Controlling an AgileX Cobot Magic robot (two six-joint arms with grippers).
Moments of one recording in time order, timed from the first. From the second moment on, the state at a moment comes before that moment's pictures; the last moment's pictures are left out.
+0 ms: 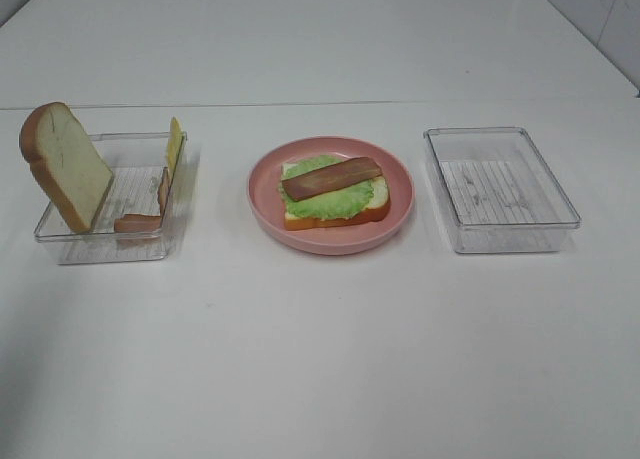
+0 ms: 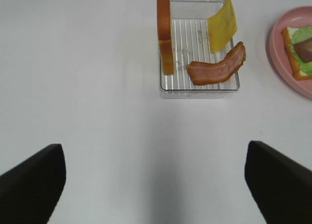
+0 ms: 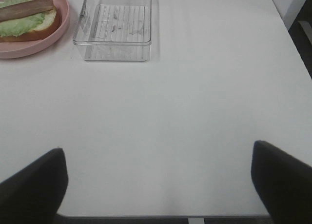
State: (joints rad) left arm 0.06 0.88 -0.91 -0.09 0.94 -0.01; right arm 0.09 0.00 -0.46 -0.06 1.11 0.03
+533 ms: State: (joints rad) left arm 0.00 1.36 -1.17 -0.19 0.92 -0.01; right arm 0.09 0.00 -0.46 -0.06 1.11 0.03
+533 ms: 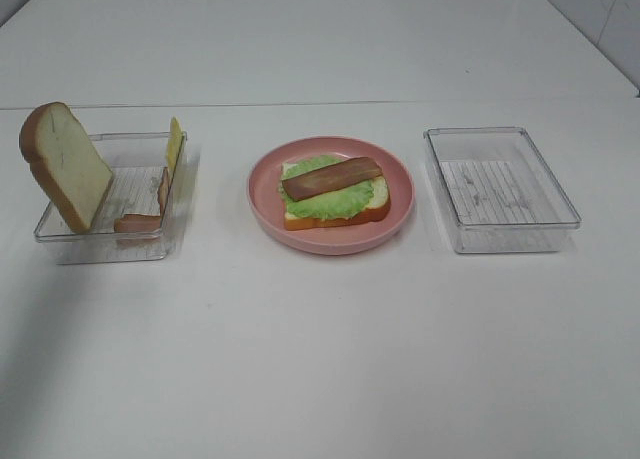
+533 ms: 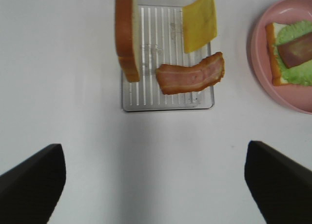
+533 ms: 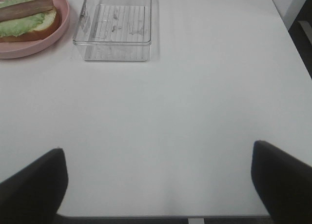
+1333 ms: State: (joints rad) left arm -0.32 1.86 -1.61 -0.03 1.12 -0.31; right arm 0.09 0.00 -0.46 -0.06 1.11 0.03
